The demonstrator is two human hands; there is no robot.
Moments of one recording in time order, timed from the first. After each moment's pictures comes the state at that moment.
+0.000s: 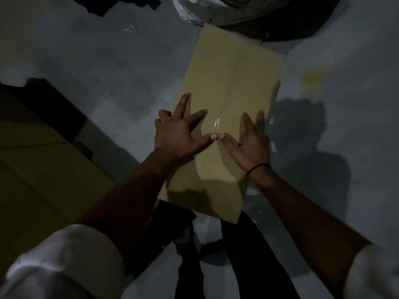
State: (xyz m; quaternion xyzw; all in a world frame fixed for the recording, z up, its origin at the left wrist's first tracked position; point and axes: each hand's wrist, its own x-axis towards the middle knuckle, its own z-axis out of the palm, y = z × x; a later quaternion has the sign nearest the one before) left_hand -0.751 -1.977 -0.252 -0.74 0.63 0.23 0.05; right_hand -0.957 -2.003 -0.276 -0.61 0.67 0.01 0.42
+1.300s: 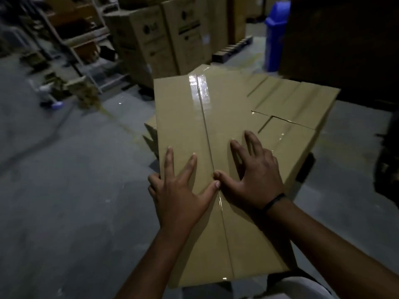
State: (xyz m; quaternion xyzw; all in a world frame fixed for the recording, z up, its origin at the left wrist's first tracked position) left_hand -0.999 -1.342 0.362 -0.96 -0.19 -0.19 -0.10; right_hand -0.915 -1.513 0.355 -0.93 -0.18 -0.10 0.29
